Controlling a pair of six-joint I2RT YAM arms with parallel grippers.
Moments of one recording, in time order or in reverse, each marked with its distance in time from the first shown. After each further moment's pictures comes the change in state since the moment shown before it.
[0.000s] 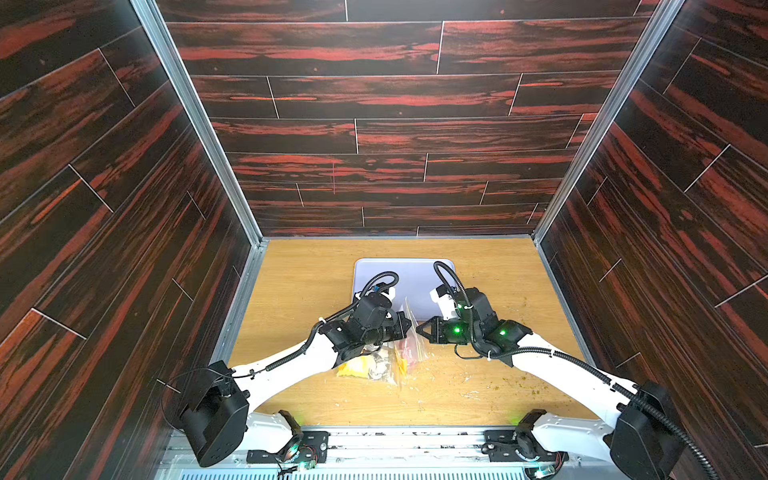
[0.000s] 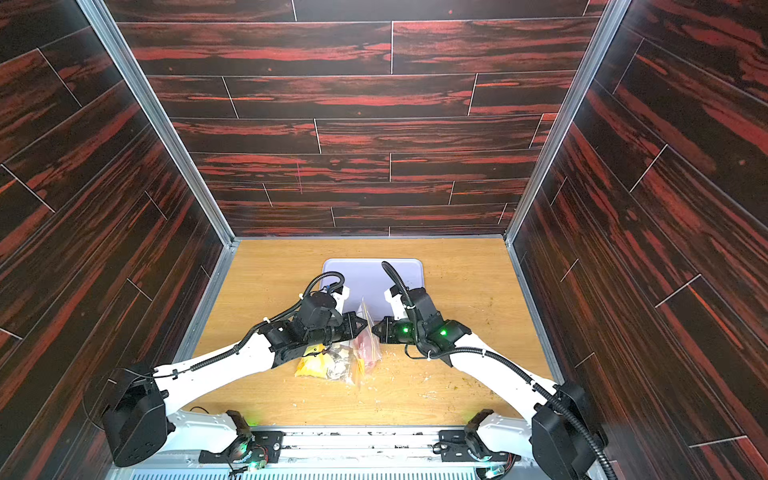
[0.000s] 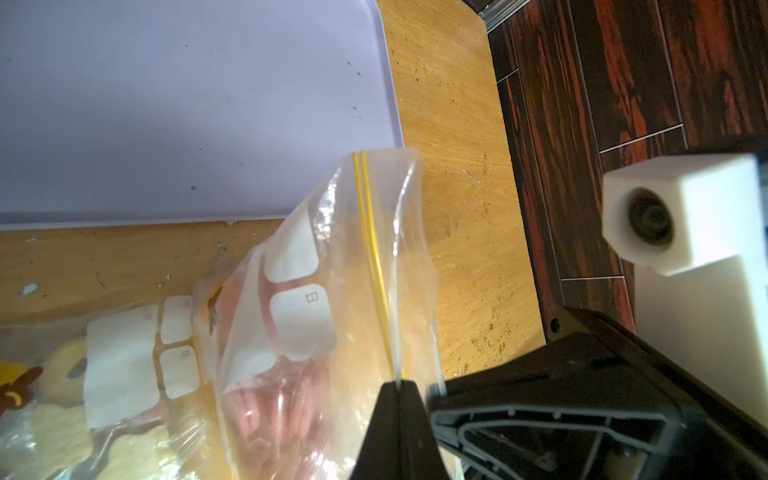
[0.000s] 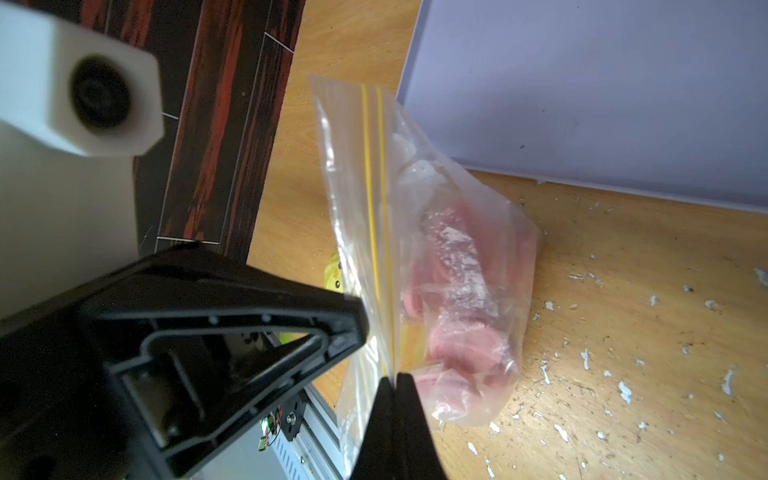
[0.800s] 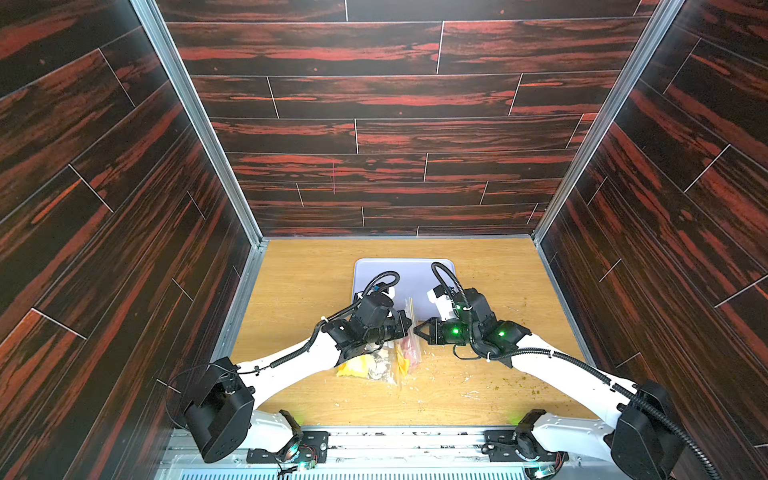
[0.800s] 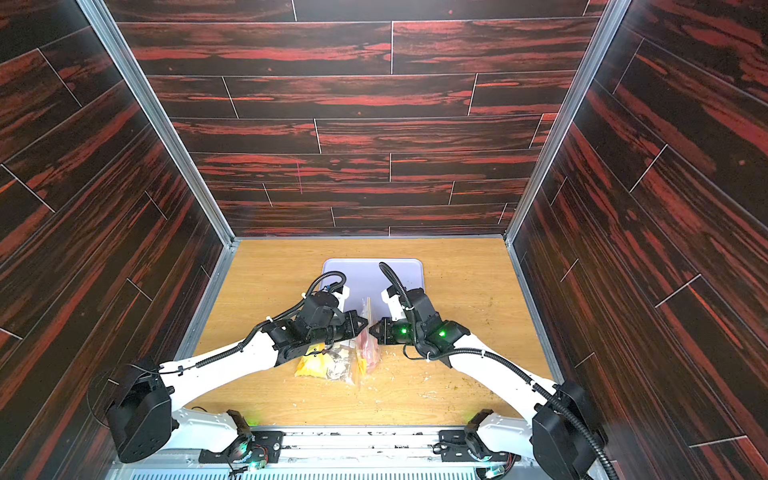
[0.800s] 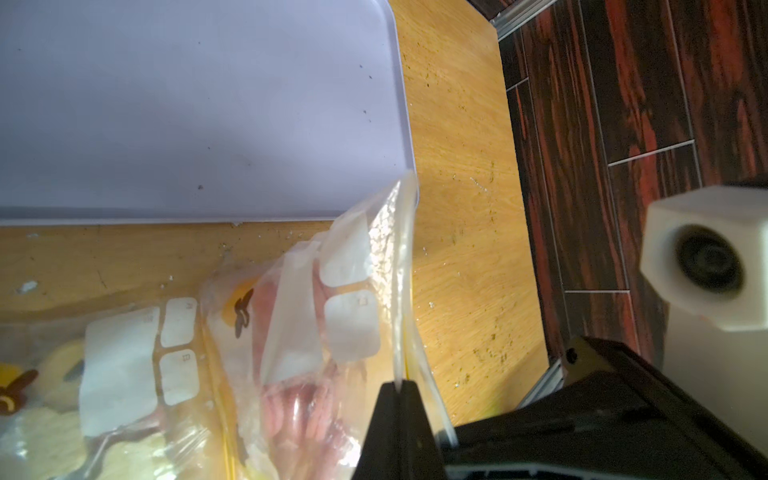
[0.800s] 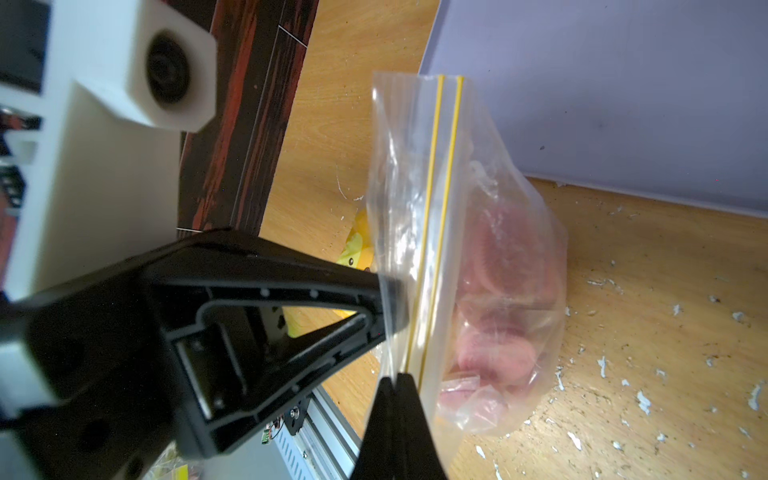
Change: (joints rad) left arm 0.002 0.023 0.006 0.013 -0.024 -0.035; right arm 0.016 0.000 0.000 0.014 0.005 -0.005
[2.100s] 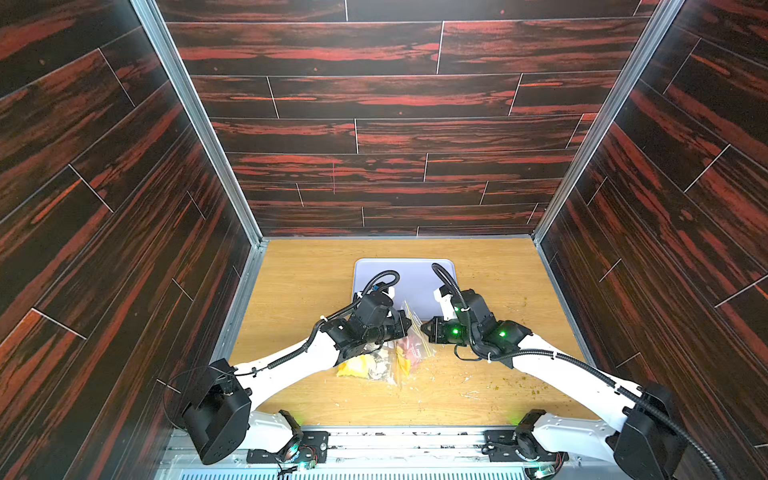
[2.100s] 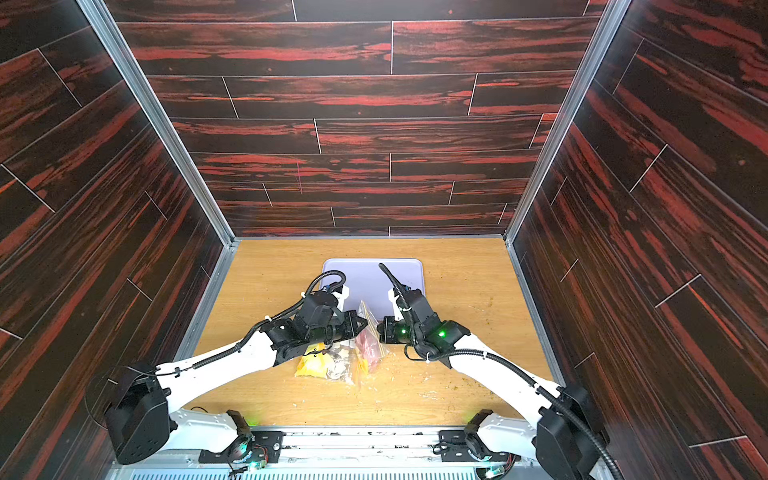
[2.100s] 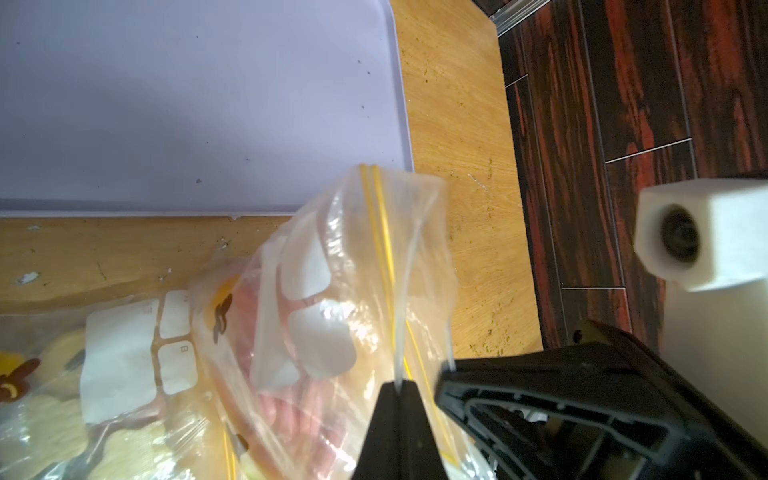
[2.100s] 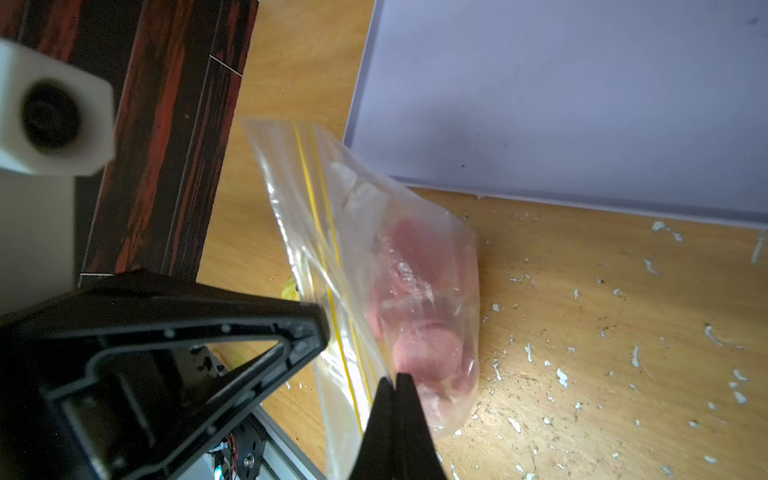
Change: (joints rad) left arm 0.000 -0.019 0.013 -0.037 0.013 0.001; right arm 0.024 -0.021 0.033 -0.109 0.219 0.014
